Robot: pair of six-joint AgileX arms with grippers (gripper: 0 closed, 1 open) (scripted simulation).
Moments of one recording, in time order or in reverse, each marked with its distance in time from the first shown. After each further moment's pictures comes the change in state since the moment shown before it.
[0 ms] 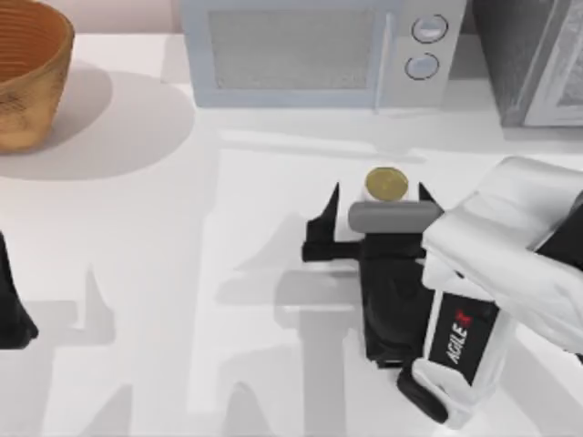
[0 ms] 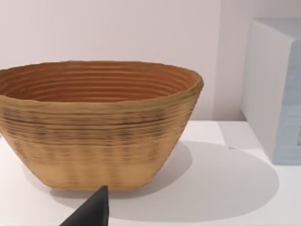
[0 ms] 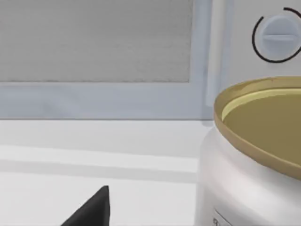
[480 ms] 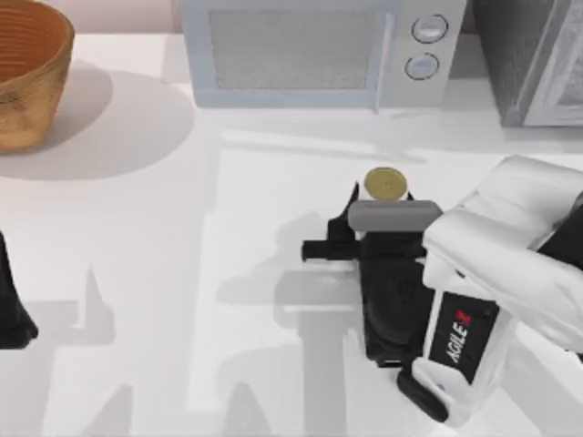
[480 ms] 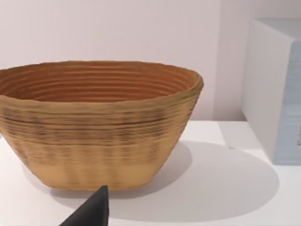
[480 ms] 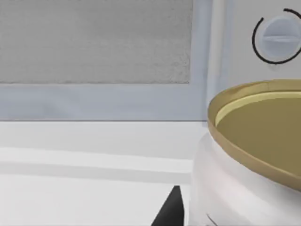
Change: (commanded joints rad) left arm 0.000 0.000 0.000 0.000 0.000 0.000; right arm 0.000 0.000 0.000 0.000 0.000 0.000
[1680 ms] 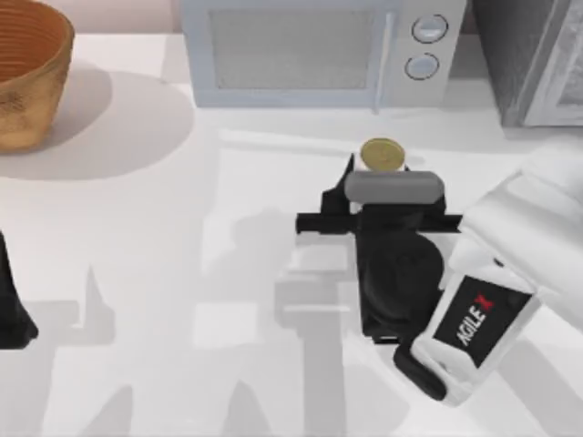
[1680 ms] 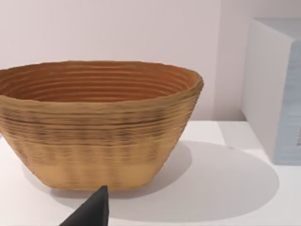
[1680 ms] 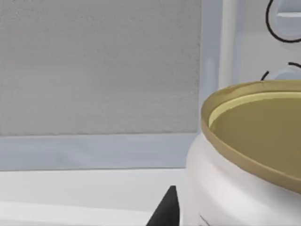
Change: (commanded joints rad) left arm 0.000 0.000 0.000 0.000 0.000 0.000; right arm 0.003 -0.127 0.001 -0.102 -0.003 0.004
